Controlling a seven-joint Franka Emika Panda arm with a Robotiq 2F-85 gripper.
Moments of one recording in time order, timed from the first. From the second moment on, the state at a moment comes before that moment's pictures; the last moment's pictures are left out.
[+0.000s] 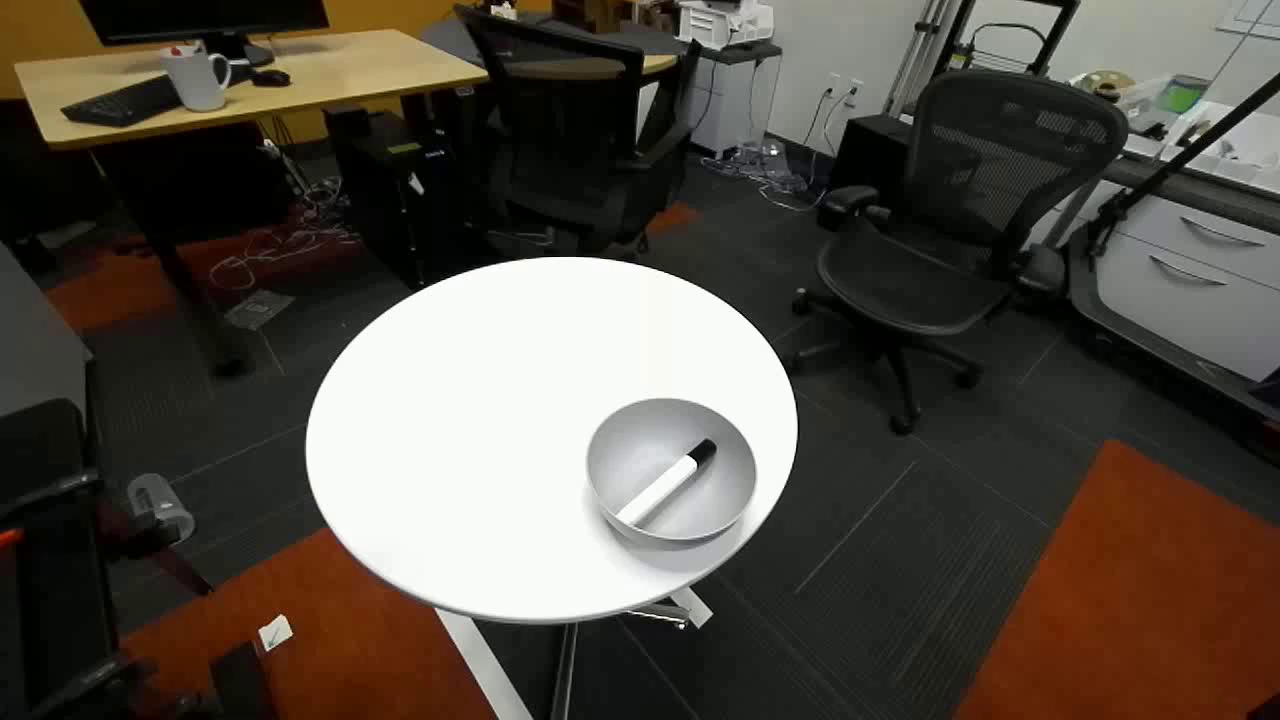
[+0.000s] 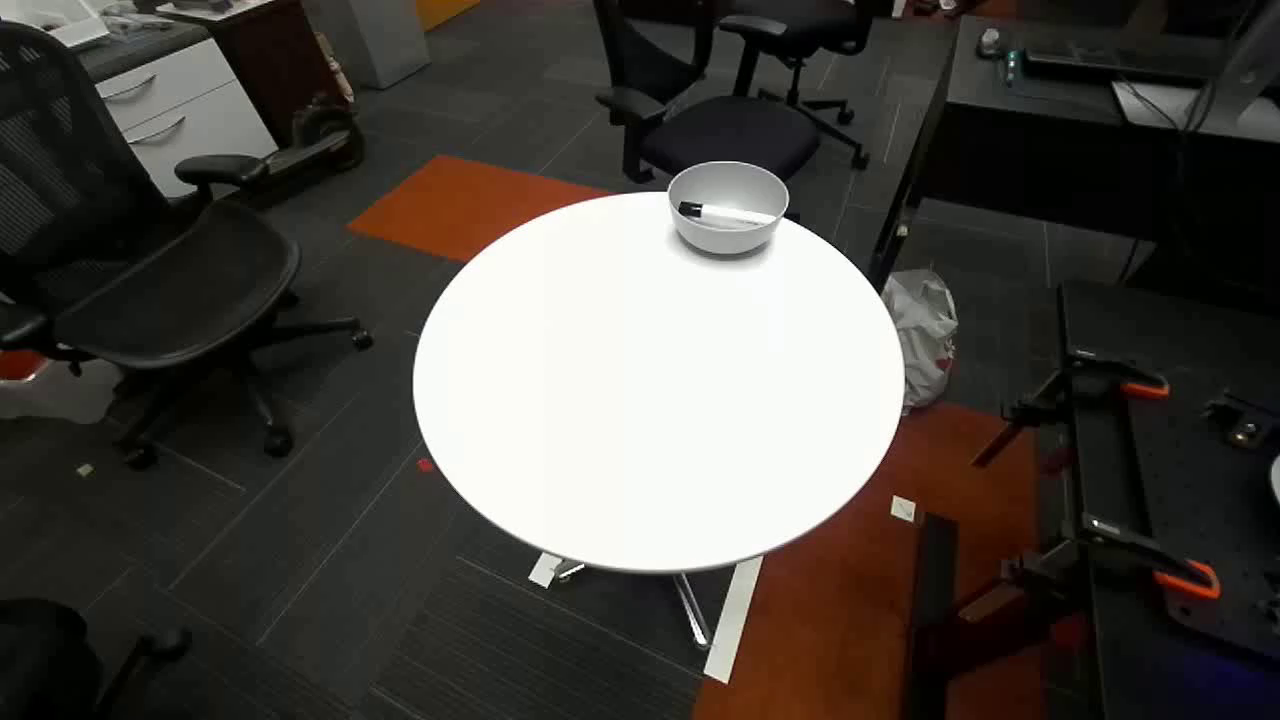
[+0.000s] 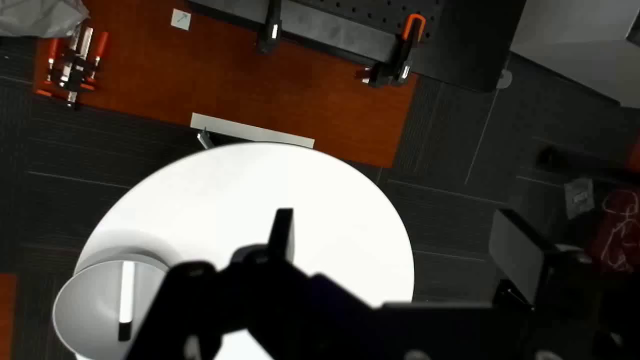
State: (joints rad) arm 0.02 -0.60 -0.30 -2.27 0.02 1.54 -0.49
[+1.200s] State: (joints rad) arm -0.02 -0.34 -0.30 -2.22 0.00 1.80 -0.49
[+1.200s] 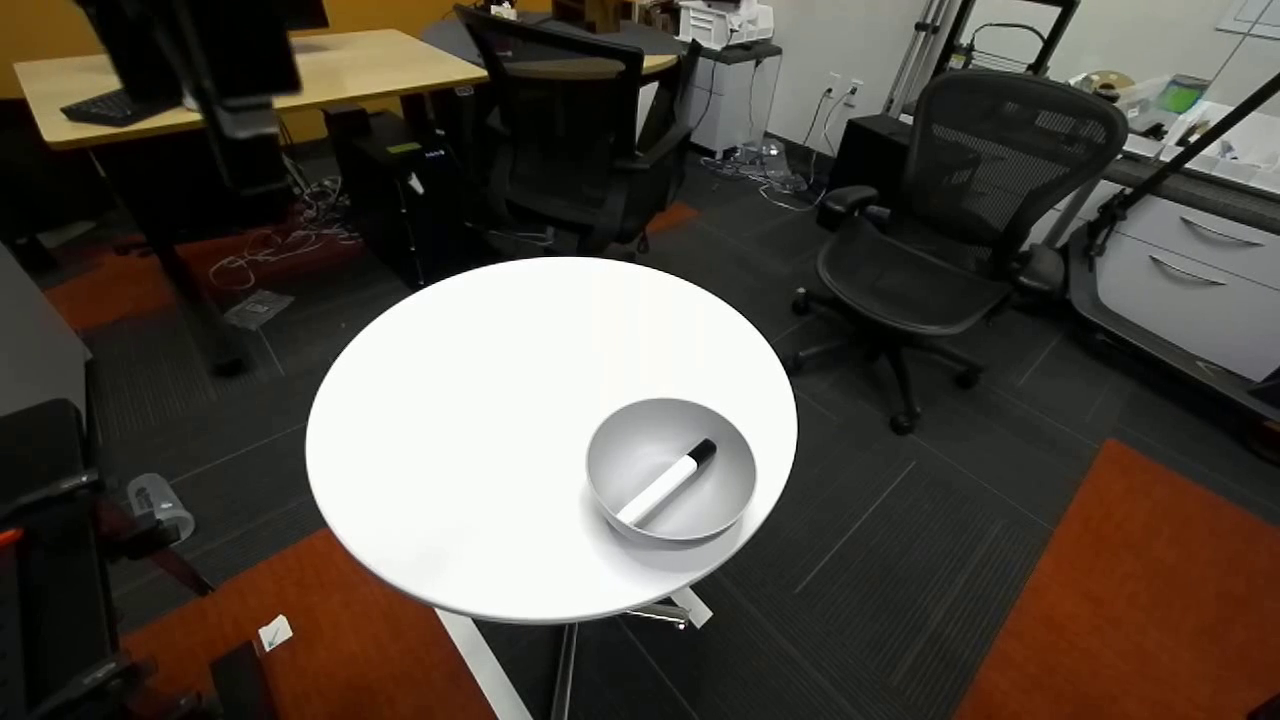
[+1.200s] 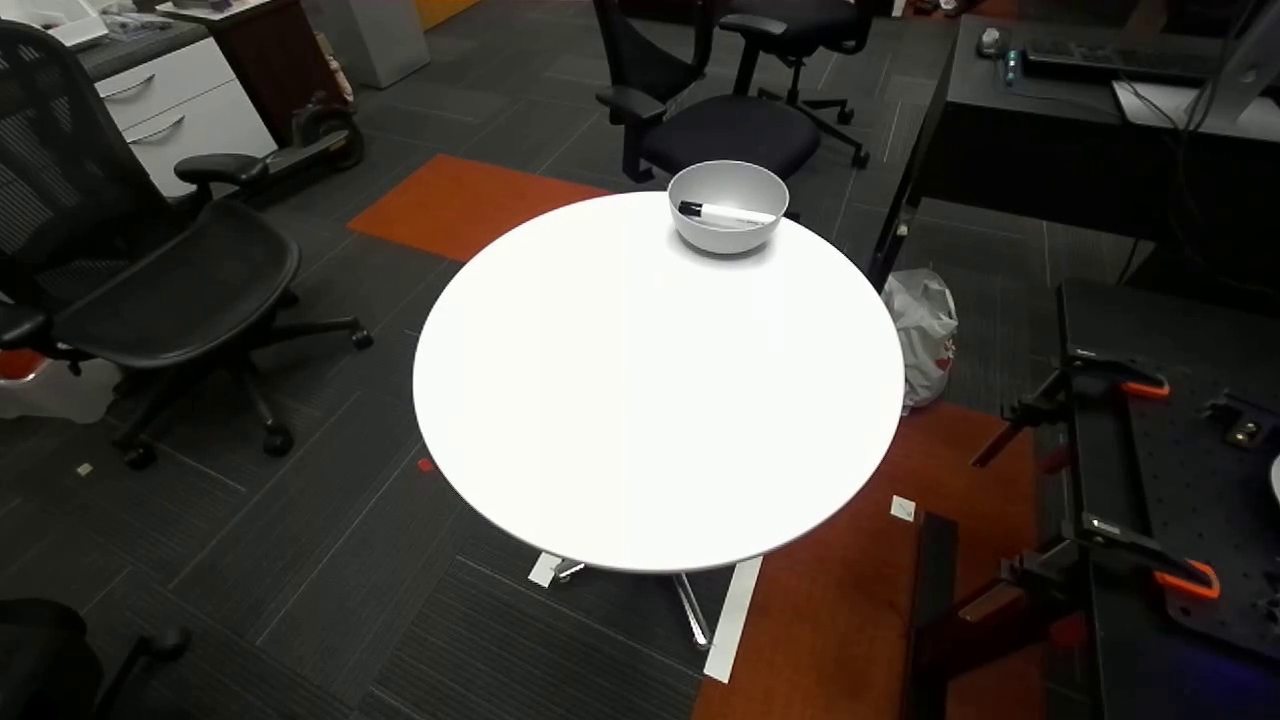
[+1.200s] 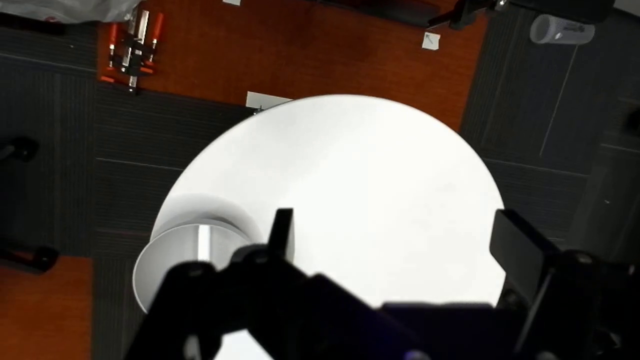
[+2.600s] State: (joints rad) arm -0.23 0.34 -0.14 -2.04 0.20 2.46 -0.70
